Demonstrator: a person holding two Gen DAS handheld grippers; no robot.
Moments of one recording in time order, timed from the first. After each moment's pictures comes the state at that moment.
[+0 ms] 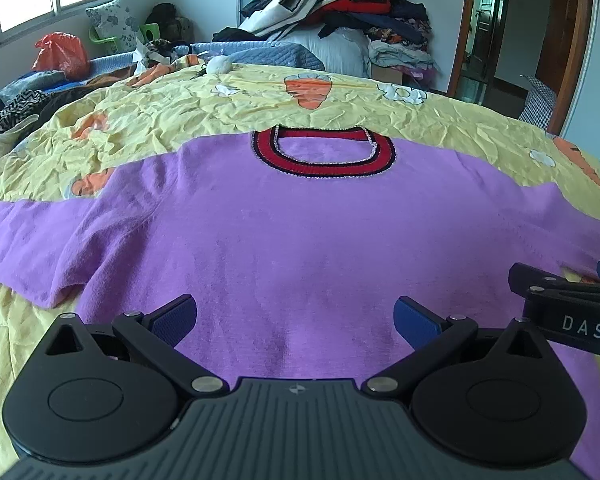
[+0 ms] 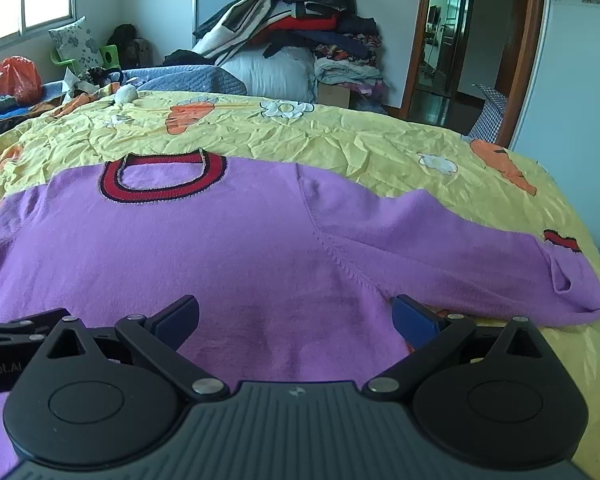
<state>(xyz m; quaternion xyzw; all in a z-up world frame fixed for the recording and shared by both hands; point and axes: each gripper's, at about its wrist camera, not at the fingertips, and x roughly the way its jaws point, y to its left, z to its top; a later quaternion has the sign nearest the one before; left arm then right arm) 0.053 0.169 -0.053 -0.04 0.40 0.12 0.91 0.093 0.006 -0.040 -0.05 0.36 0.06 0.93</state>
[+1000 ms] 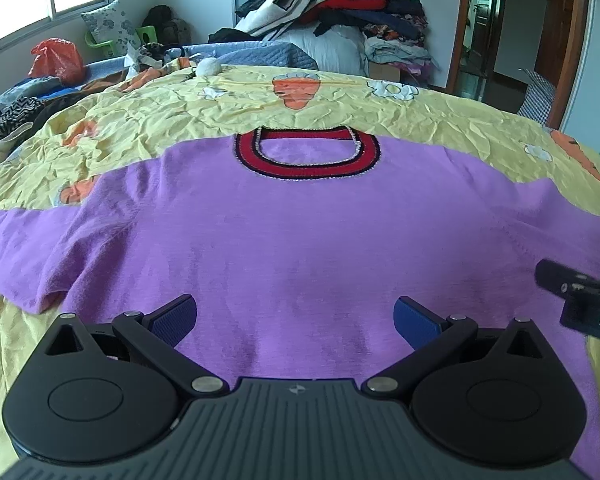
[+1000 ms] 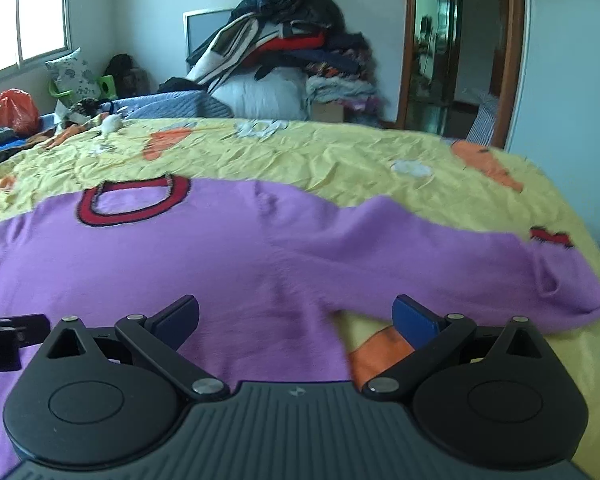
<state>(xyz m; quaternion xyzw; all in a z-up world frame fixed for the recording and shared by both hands) 0.065 0.145 -0.055 -0.02 0.40 0.11 0.91 0.103 -0.053 -0.049 -0.02 0.32 0.06 0.95</state>
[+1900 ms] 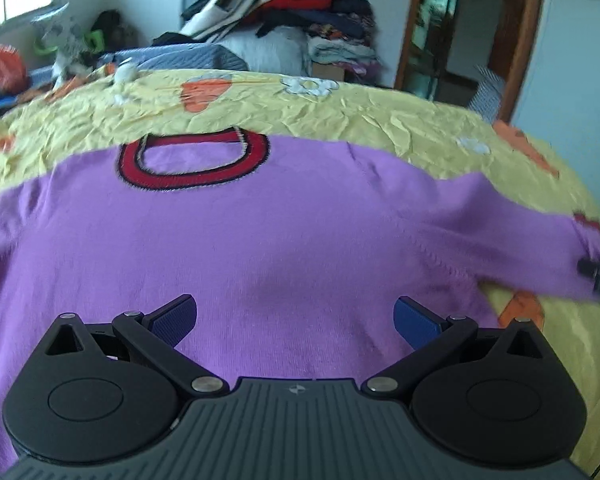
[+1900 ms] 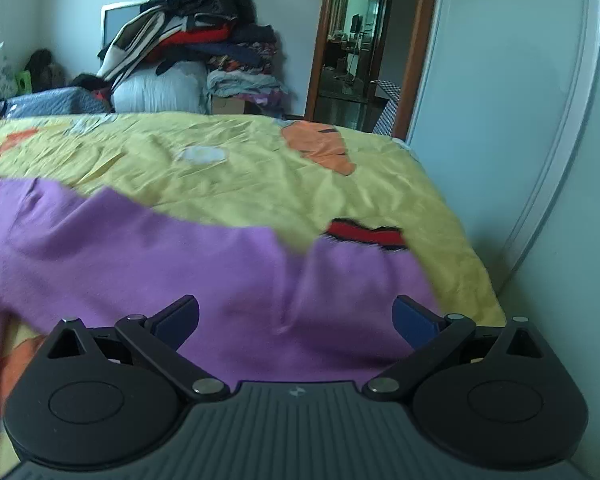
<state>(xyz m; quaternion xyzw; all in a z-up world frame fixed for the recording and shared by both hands) 0.112 0.067 -0.075 -0.02 0.40 0.03 0.91 0.161 -0.251 -0.079 -0.04 0.32 -0.05 0.95</state>
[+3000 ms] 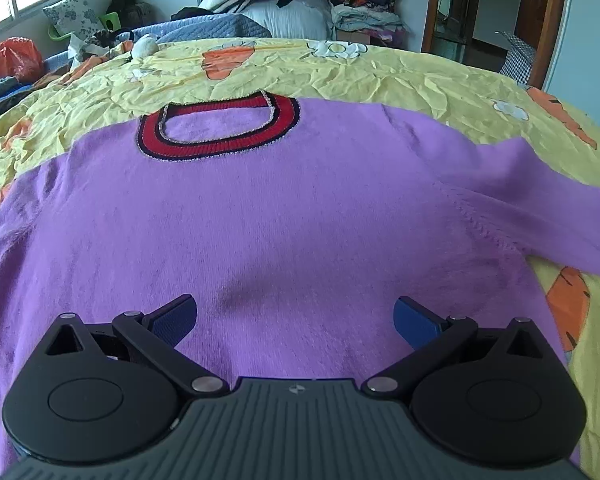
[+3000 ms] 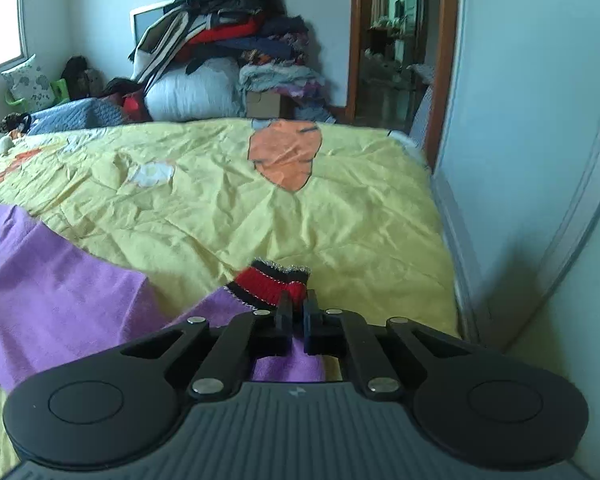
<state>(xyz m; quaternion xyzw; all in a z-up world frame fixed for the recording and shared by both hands) 0.117 0.076 -0.087 -0.01 0.44 0.08 0.89 0.223 -0.358 -0.078 -0.01 0.34 0.04 0.94</state>
